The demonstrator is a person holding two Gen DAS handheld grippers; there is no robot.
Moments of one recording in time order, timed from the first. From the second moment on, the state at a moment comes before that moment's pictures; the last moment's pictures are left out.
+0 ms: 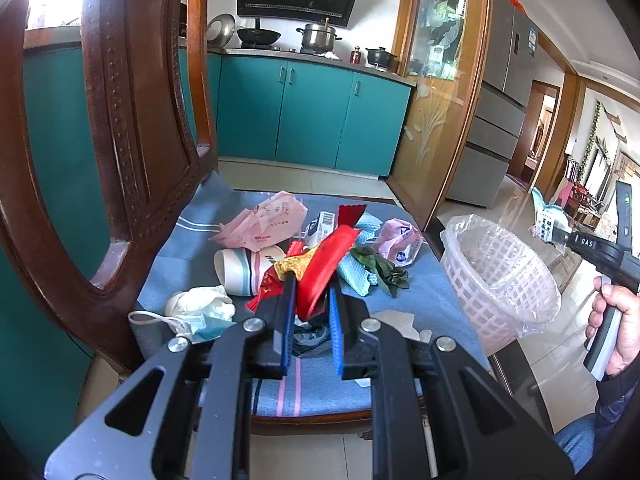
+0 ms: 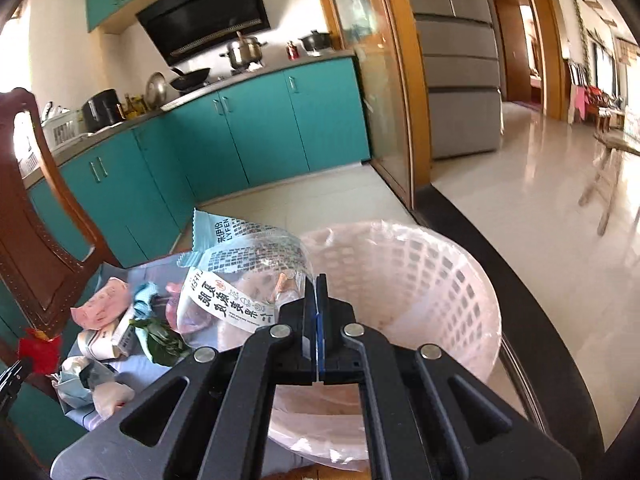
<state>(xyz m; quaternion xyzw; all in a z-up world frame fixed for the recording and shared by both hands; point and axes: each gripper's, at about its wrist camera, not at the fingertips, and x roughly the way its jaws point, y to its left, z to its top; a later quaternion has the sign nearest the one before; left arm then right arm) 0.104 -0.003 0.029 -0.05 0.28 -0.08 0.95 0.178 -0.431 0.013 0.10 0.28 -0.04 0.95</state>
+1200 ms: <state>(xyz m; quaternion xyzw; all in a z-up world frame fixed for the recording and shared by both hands) 0.179 -0.255 0.066 0.02 0.29 -0.31 0.90 0.137 -0.474 0.039 0.15 0.17 -0.14 0.96</state>
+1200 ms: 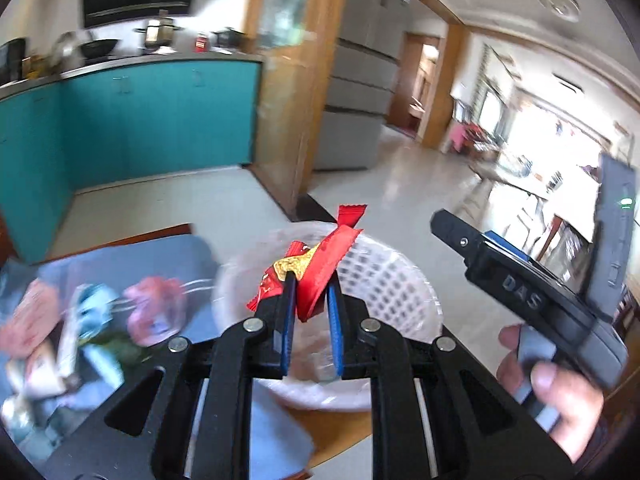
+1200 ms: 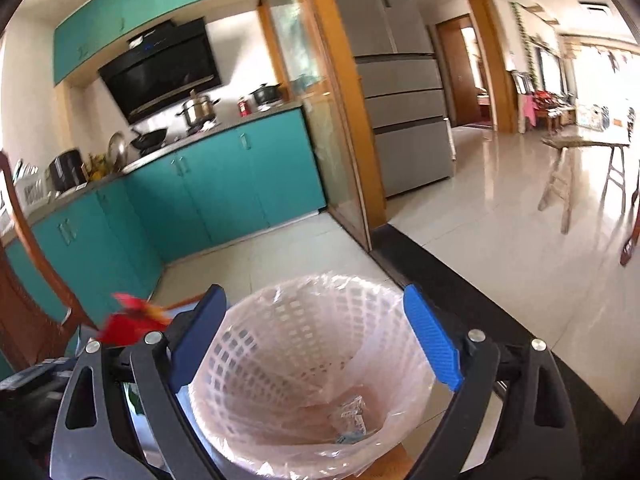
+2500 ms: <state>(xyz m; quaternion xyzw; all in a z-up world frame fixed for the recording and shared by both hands) 0.070 0.009 0.008 -0.01 0.33 -0.05 0.94 0.099 -0.234 -0.018 0.01 0.31 0.10 0.95</state>
